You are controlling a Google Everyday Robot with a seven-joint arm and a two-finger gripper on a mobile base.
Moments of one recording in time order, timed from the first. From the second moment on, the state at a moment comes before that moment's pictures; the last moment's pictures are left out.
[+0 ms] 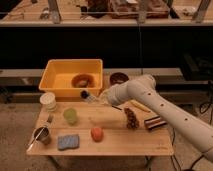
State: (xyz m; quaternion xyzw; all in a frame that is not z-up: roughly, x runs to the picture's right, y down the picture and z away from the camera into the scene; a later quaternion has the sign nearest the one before) arm -0.027 0.055 0.733 0.32 -0.17 -0.93 0.11
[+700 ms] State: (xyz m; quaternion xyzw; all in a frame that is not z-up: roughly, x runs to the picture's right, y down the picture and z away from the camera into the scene) arm -0.088 0.114 0.779 0.27 -0.33 -0.90 -0.04
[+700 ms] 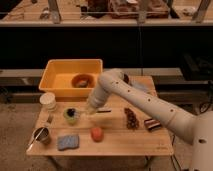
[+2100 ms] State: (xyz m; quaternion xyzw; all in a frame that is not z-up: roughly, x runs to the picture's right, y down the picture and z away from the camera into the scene) arm -0.112 0.106 0.799 0.18 -0.29 -0.93 0.12
